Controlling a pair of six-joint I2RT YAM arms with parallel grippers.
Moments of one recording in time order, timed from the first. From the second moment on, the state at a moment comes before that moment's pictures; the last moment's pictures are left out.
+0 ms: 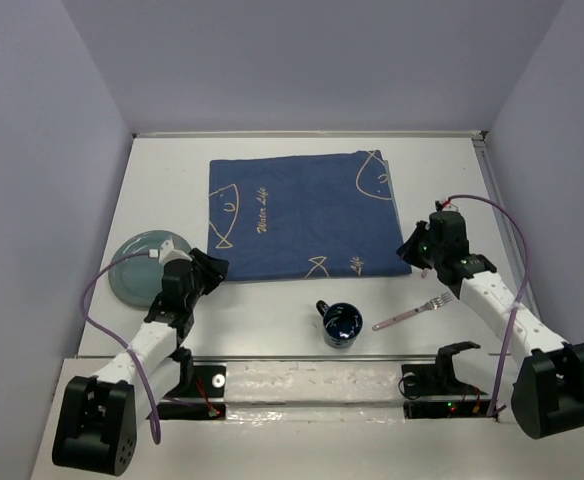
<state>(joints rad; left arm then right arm) -0.20 0.87 0.13 0.27 -0.01 -0.85 0.20 1.06 0.62 -0.28 0.02 0.61</state>
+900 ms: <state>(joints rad) -0.16 0.54 0.69 -0.12 0.24 -0.51 0.77 0.94 0.74 -0.67 -0.19 0.54</state>
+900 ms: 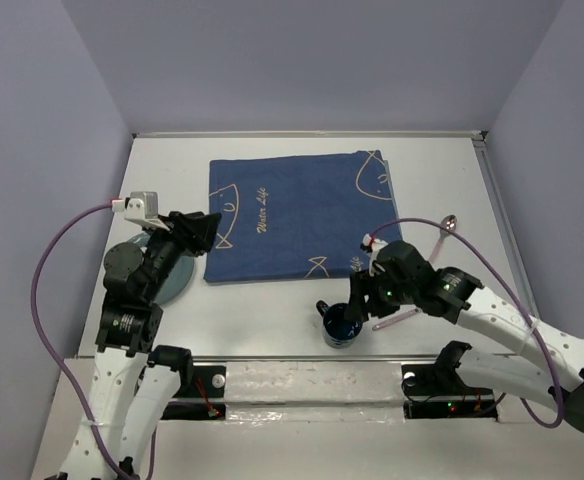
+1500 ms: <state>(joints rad) -0.24 0.50 0.60 -0.24 0.25 -0.38 0.87 1.13 0.76 -0.74 0.06 0.64</state>
